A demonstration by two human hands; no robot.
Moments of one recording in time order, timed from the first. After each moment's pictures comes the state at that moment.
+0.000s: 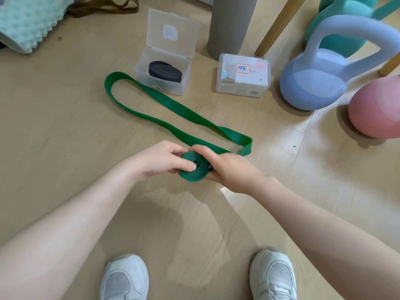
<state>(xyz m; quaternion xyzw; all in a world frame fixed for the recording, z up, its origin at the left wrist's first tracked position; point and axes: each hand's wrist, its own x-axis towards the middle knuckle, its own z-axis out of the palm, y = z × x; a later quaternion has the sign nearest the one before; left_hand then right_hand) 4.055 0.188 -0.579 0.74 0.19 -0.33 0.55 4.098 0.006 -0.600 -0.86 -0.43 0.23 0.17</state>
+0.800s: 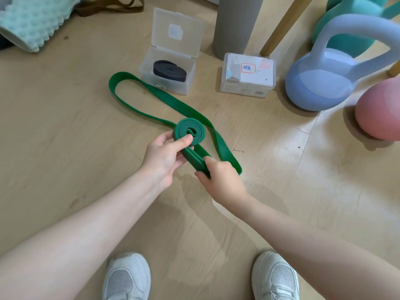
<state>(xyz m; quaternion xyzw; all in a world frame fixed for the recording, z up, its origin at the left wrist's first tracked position) 4.054 0.164 -0.586 0.46 0.42 -0.02 0.78 4.062 0.029 -0.618 -0.92 -0.22 0.20 0.25</state>
